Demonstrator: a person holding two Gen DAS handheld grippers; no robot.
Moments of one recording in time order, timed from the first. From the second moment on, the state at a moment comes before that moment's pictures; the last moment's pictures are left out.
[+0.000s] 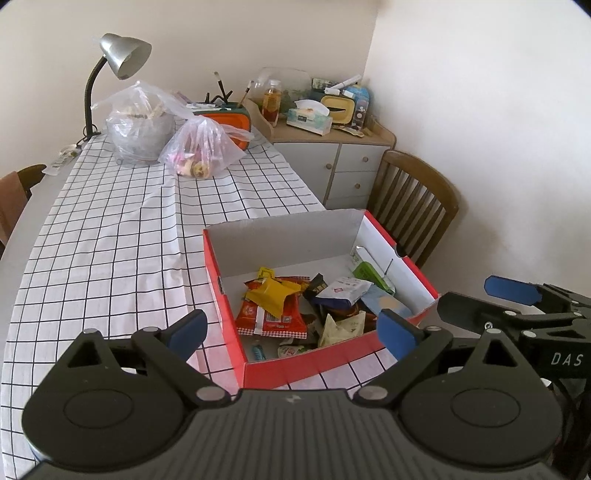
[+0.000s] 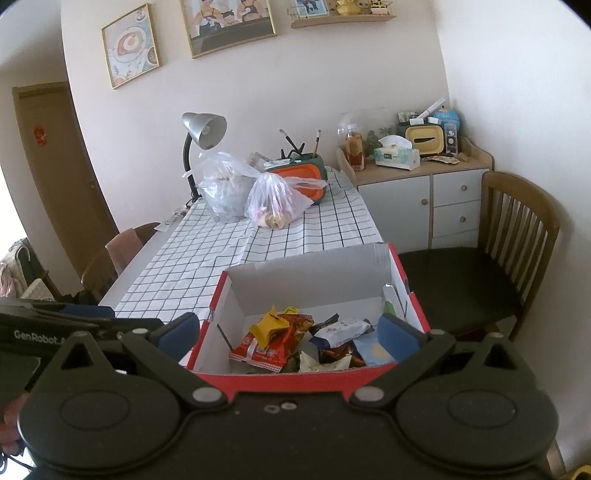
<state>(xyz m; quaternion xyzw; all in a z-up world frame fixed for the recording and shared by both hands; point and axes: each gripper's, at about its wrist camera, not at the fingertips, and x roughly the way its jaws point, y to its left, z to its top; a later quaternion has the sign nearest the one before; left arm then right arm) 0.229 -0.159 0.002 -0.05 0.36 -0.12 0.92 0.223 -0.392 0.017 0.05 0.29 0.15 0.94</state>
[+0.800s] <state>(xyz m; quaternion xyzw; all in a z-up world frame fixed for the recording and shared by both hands) 0.231 -0.160 0.002 -0.05 0.36 -0.12 0.92 0.225 -0.390 0.013 0.06 0.30 0.14 0.94</state>
